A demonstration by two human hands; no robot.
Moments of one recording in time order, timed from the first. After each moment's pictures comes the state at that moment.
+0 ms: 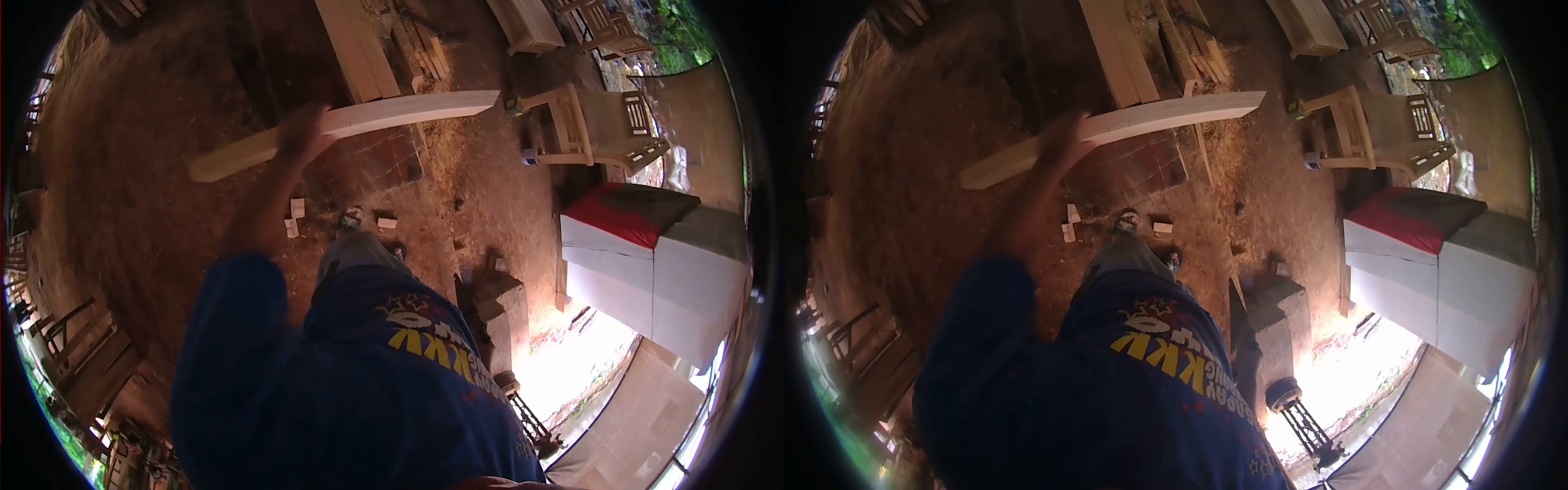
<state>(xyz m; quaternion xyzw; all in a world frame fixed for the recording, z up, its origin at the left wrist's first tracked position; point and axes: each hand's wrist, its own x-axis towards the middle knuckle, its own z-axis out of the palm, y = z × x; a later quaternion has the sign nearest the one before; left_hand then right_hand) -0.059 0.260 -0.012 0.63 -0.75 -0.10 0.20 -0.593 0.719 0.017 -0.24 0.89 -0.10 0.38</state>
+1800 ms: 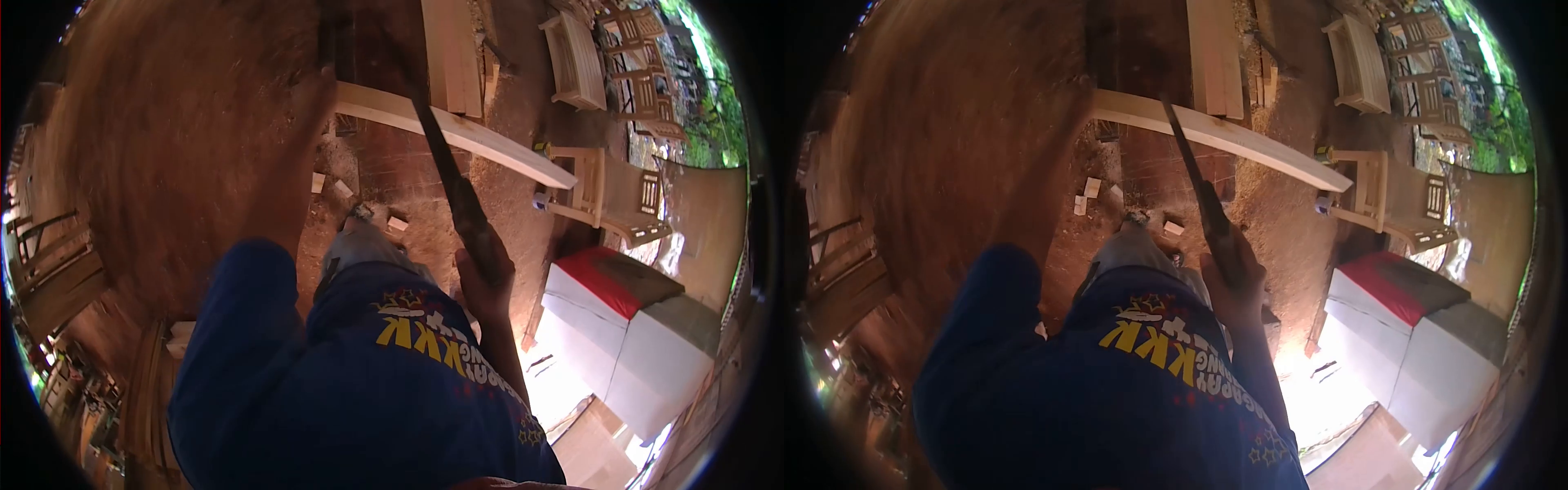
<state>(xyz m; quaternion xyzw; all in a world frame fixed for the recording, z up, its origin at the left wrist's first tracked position) 0.064 0.255 -0.045 0.87 -0.36 -0.21 0.25 -0.318 0.423 0.194 -0.62 0.59 -0.24 0.46</state>
